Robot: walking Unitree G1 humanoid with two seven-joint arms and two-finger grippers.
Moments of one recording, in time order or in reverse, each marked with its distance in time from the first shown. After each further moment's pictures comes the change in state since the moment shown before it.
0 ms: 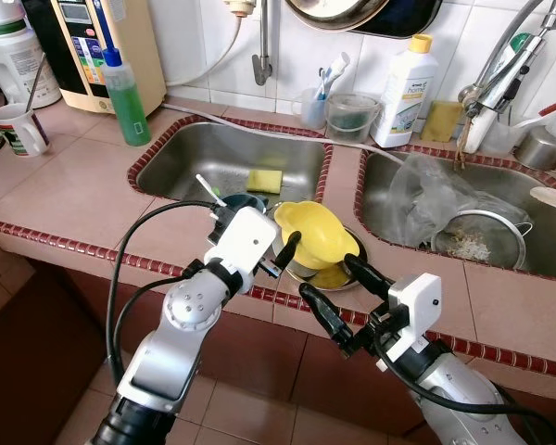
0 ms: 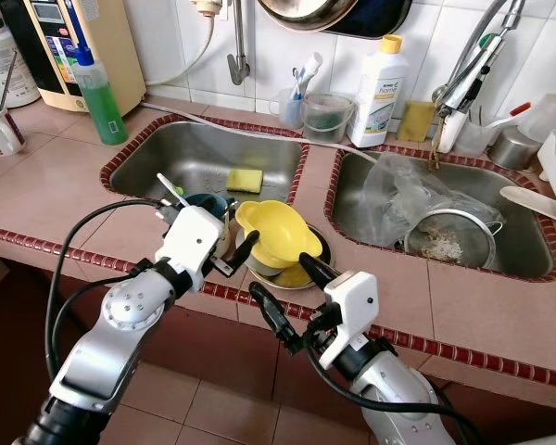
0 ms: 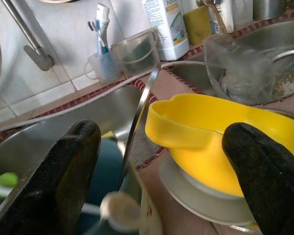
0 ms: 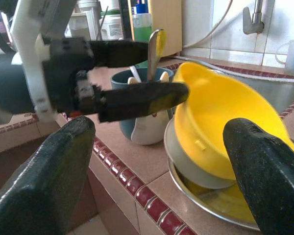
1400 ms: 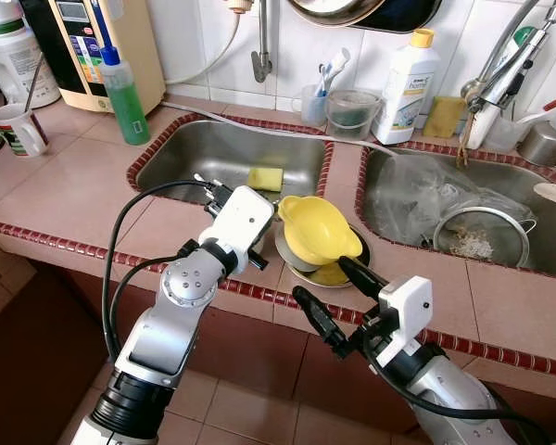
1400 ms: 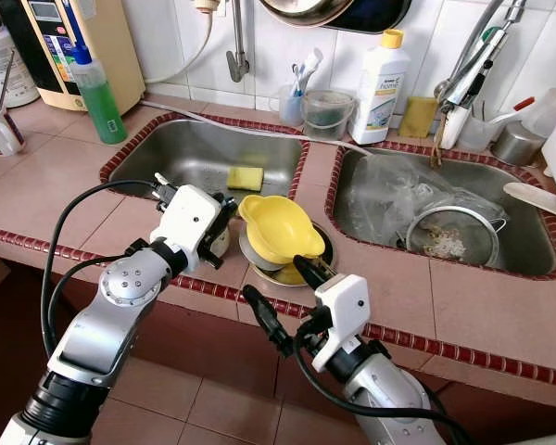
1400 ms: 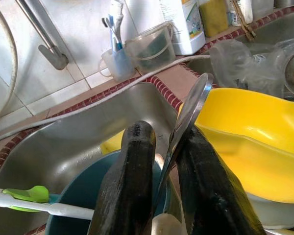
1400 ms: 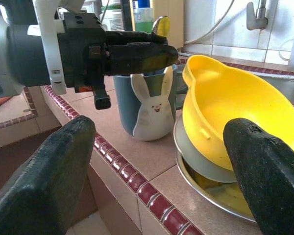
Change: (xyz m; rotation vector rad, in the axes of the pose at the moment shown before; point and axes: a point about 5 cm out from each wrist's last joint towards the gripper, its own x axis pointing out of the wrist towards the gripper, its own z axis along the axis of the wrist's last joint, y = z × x) left arm 0.004 0.021 0.003 0.044 0.028 0.040; right arm 0.003 0.007 -0.003 -0.022 0.011 0.003
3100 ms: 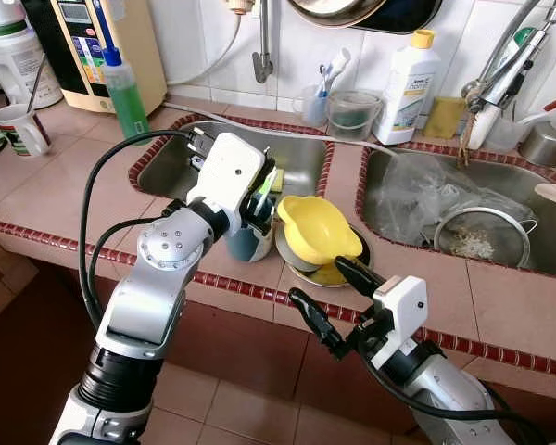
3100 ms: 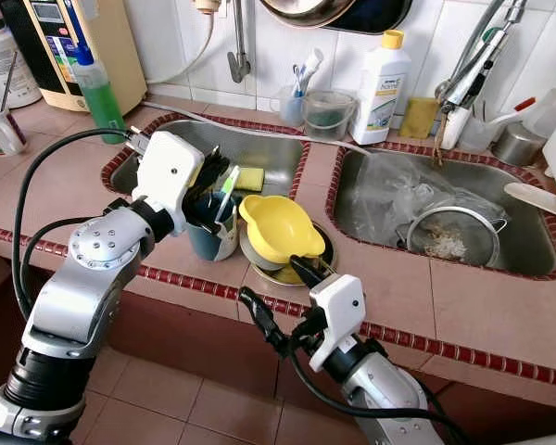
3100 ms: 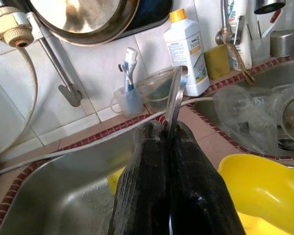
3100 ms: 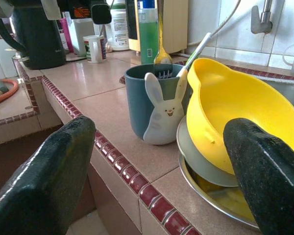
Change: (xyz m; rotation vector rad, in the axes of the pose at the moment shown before) left arm -0.001 0.029 0.052 -0.040 -0.105 0.000; right arm 0.002 0.000 0.001 -0.023 0.001 0.012
